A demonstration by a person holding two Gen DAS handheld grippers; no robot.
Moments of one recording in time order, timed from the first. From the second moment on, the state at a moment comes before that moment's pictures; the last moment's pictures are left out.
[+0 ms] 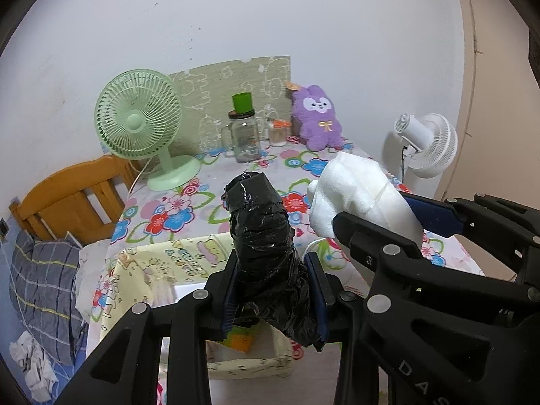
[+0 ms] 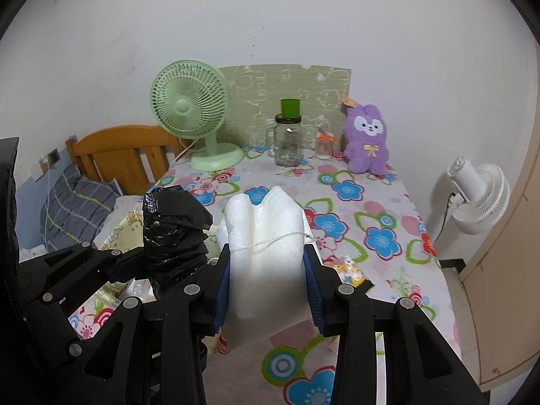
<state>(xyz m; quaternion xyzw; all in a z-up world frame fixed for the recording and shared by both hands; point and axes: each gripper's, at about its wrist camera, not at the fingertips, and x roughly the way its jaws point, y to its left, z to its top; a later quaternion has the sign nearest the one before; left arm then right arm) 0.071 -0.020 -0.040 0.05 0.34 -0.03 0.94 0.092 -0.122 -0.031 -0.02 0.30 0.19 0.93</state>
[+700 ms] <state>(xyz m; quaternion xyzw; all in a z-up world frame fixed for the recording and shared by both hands) 0.092 0.040 -0.058 0.03 0.37 0.02 0.93 0.124 -0.056 -0.044 -0.03 0.33 0.25 0.91</state>
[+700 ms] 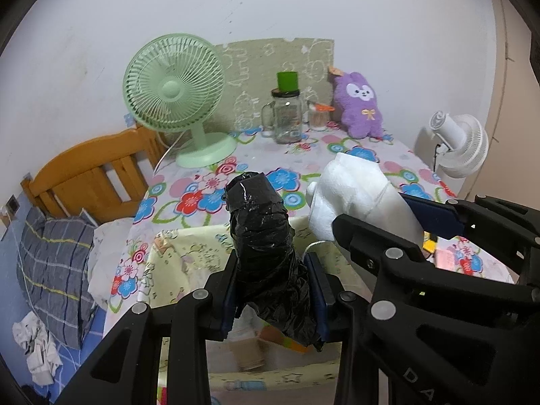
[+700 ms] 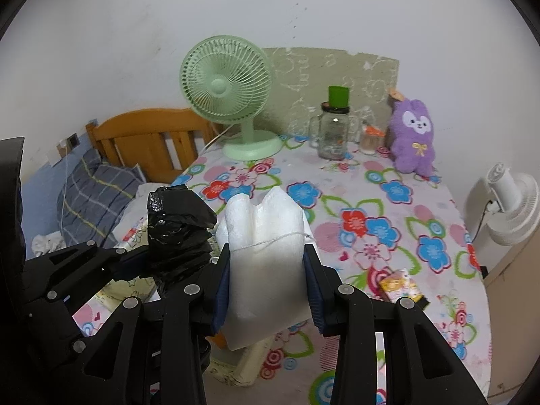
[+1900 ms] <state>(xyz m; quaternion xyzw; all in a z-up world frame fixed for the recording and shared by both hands) 0.101 0.110 -0.105 0.00 0.43 0.06 0.90 0.151 0.030 -0.096 -0.05 0.39 0.31 0.87</state>
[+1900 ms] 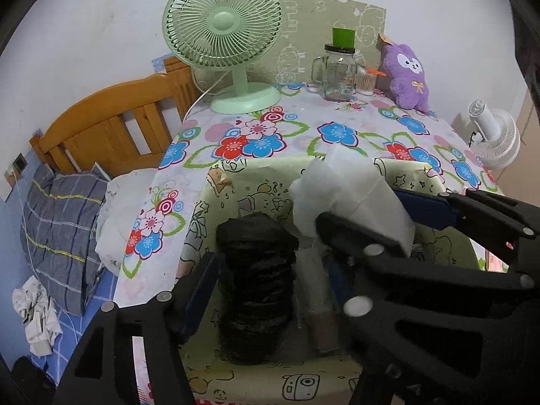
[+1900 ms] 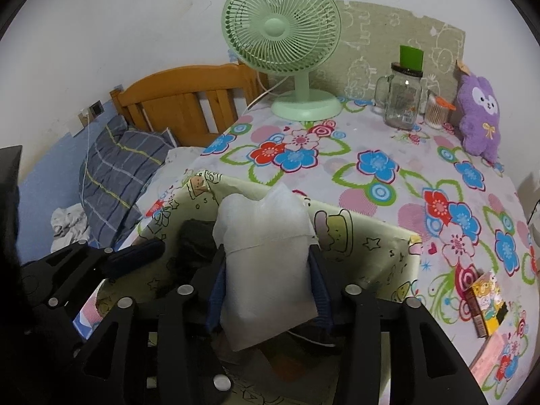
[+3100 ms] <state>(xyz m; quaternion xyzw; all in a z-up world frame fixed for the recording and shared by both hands) 0.077 0.044 -0.061 0.03 0.37 0.04 0.93 0.123 -0.046 -0.056 -0.02 0.34 0.27 0.90</state>
